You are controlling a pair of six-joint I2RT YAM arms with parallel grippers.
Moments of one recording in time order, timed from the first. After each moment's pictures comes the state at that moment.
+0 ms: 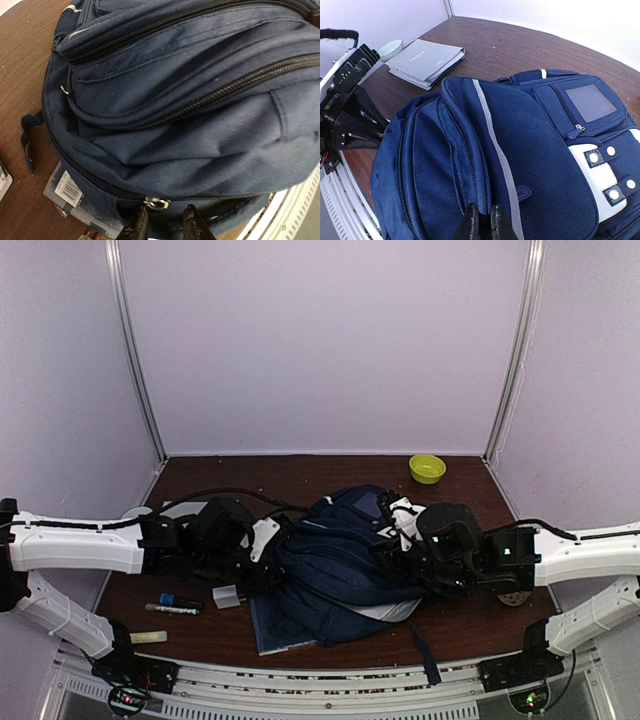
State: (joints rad) left arm -1.03 1.32 0.83 -0.32 -0.01 -0.28; right arm 1.15 1.20 0.78 -0.13 0.35 0.40
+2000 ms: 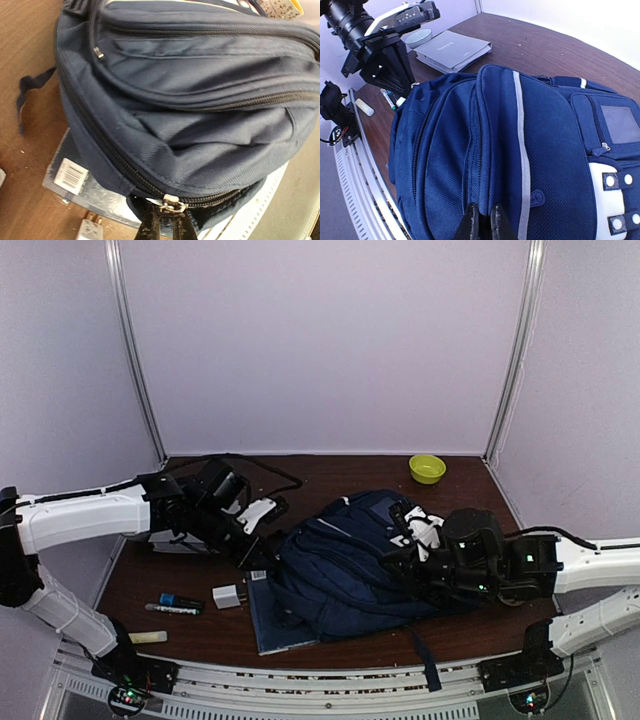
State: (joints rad) left arm -0.83 1.41 1.06 -0.63 0.30 -0.18; right arm 1.14 1.05 0.69 -0.15 0.23 0.32
